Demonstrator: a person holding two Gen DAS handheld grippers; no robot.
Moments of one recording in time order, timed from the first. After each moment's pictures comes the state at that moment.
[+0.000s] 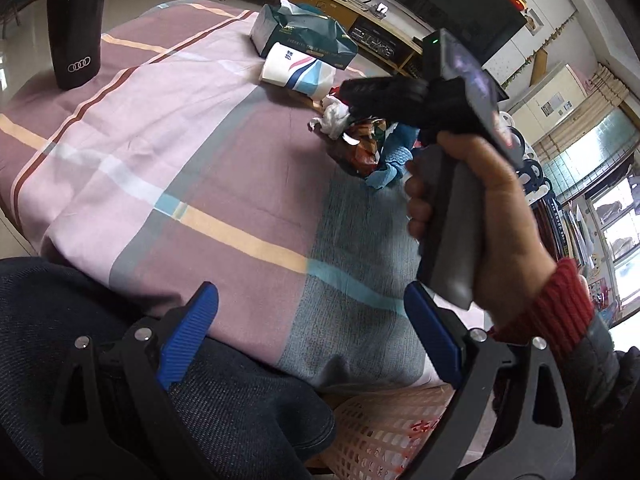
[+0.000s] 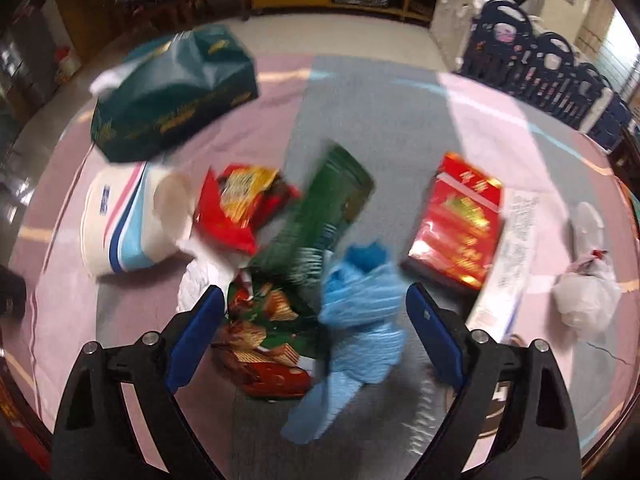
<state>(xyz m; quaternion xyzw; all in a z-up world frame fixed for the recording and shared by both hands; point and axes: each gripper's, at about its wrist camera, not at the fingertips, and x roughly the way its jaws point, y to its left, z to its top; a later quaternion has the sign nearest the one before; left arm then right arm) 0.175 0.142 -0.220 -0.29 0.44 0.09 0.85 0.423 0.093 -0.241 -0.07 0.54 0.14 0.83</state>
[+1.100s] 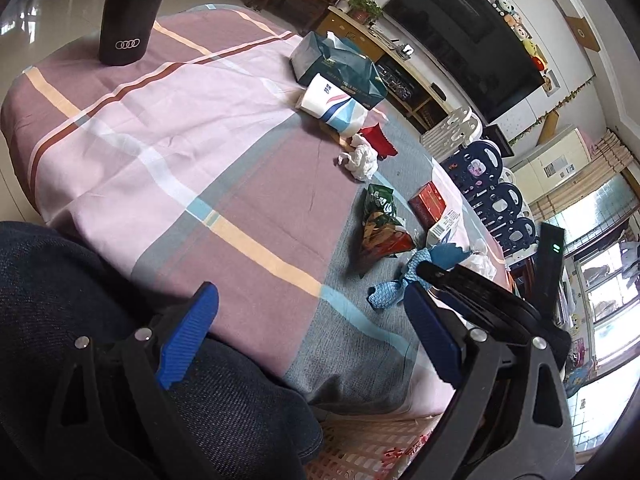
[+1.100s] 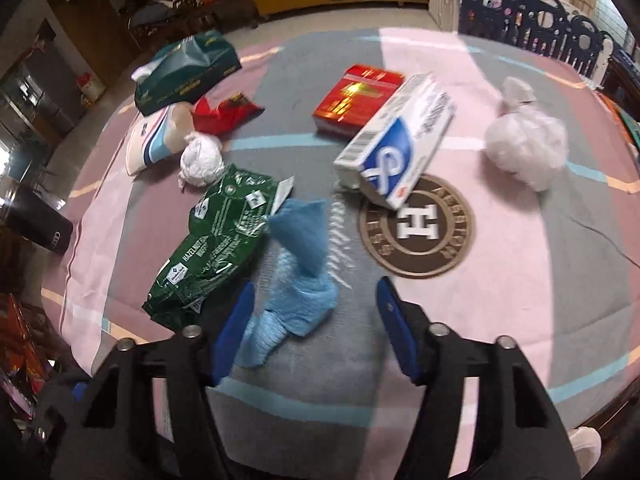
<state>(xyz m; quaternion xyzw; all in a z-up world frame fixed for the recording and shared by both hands) 0.153 0.167 -0.219 -0.37 0.38 0.12 0.84 0.327 -0.018 -0.232 0.01 0.55 0.18 0.82</state>
